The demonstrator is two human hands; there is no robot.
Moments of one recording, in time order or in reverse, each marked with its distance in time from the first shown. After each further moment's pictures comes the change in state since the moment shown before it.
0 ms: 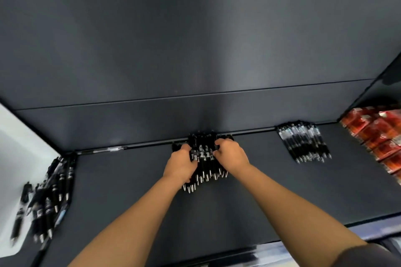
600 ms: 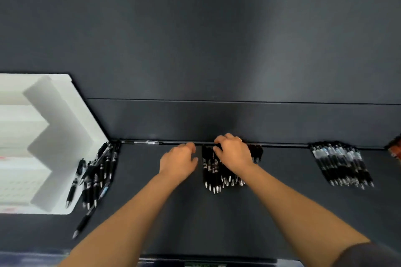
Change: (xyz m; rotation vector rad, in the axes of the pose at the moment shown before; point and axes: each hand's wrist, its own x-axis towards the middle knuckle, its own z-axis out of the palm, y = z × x) left_hand -0.031 -0.027 -0.051 0.413 0.231 0.110; right_hand 0.003 -0.050 0.003 -0.189 0.107 -0.311
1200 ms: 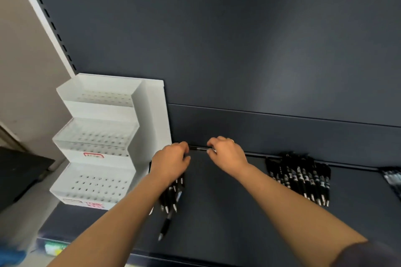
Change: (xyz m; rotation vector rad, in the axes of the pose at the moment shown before) left_hand -0.035 -0.201 -0.088 0.040 0.141 -0.076; right_hand 0.040 -0.214 0.036 0.018 -0.057 -0.213
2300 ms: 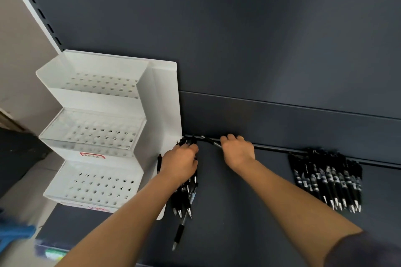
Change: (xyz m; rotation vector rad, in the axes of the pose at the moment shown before) left_hand 0.030 -0.049 0.041 0.086 -0.221 0.017; right_hand 0.053 -0.007 0.059 -0.346 -0.241 0.132
